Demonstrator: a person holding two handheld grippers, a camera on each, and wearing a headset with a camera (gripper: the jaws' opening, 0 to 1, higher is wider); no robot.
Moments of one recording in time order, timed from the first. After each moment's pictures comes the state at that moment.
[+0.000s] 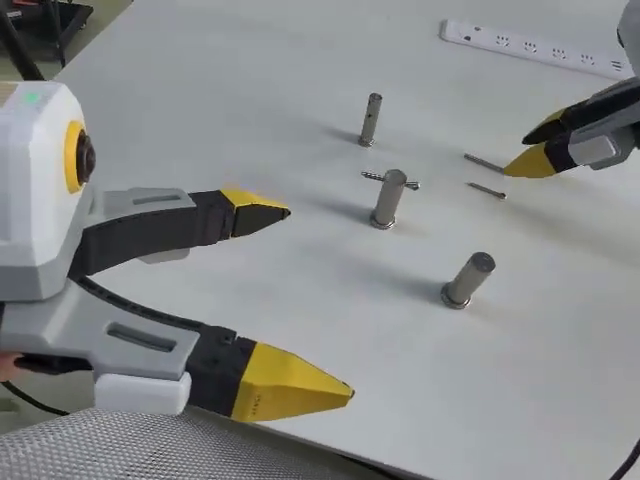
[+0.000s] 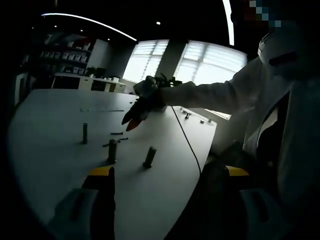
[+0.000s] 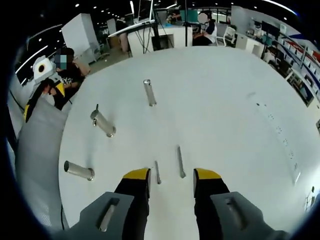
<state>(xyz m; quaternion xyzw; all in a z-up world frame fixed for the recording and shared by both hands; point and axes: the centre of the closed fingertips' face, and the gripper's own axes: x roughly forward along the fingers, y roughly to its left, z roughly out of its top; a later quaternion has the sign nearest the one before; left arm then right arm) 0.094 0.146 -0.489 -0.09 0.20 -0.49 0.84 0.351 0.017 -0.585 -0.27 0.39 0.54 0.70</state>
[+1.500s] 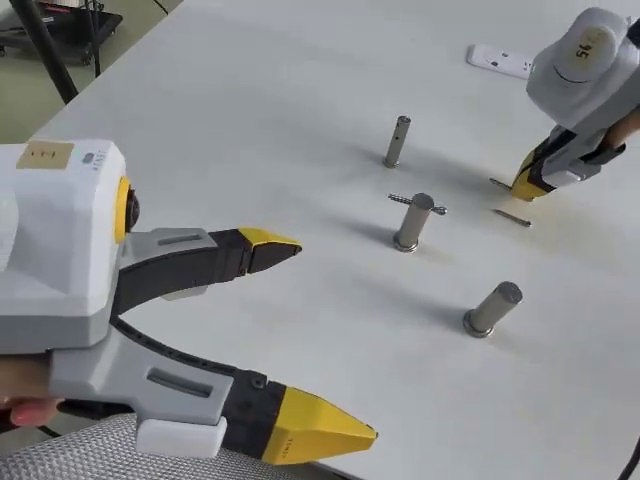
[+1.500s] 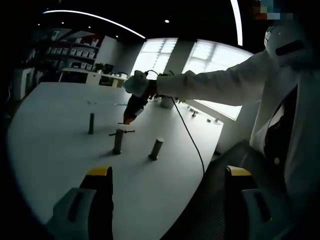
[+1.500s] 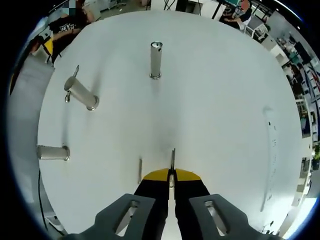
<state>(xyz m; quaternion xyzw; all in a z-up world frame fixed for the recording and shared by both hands) 0.092 0.144 -0.503 -0.10 0.22 -0.46 0.85 0.365 0.025 -0.600 -0.47 0.41 0.50 0.60</state>
